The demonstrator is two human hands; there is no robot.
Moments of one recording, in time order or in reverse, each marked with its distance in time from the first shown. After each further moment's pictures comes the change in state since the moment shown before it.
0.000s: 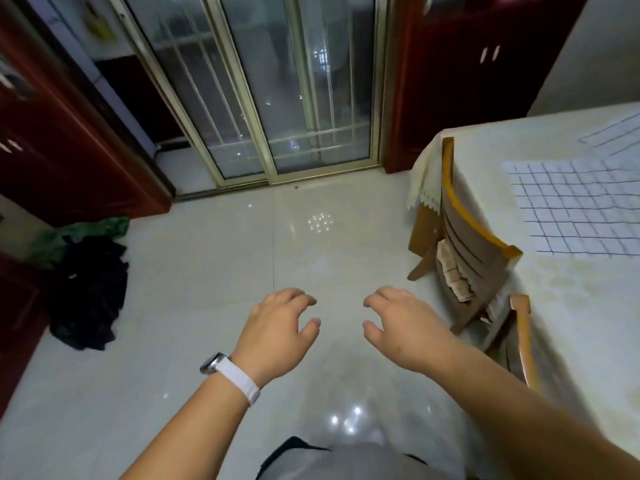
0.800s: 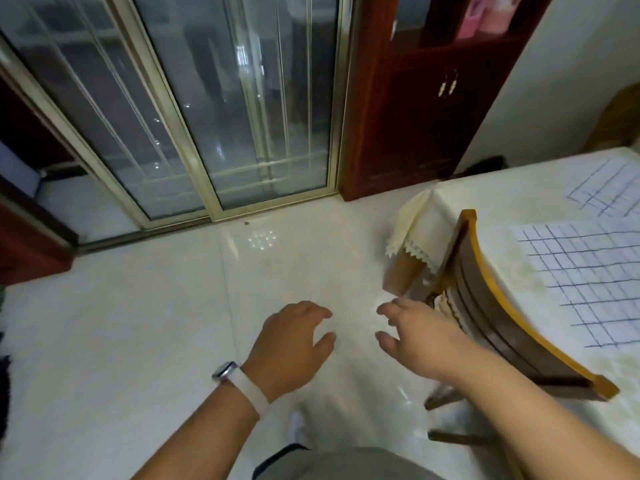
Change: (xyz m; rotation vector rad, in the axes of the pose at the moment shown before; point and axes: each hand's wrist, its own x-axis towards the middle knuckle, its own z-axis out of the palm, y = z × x) left_hand 0.325 -0.126 -0.060 -0.161 -0.181 0.256; right_hand 0.297 0.002 -0.083 -0.103 -0.068 0.283
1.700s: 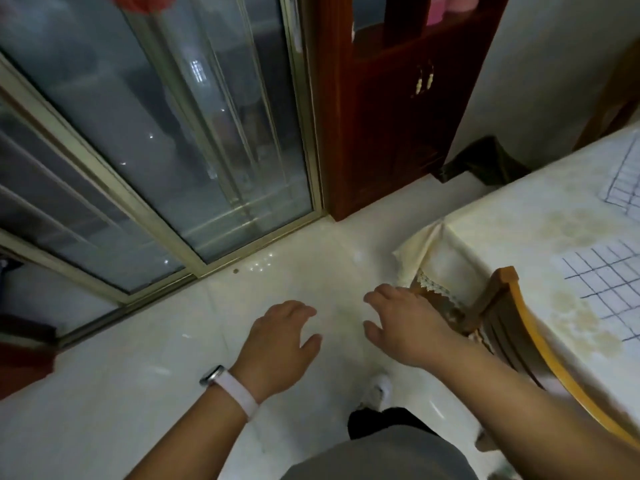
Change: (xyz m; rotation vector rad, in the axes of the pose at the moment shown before) left_hand 0.255 -0.054 -0.087 0.139 -0.116 0.073; right_hand 0.237 0.049 -0.073 0.110 0.090 0.095
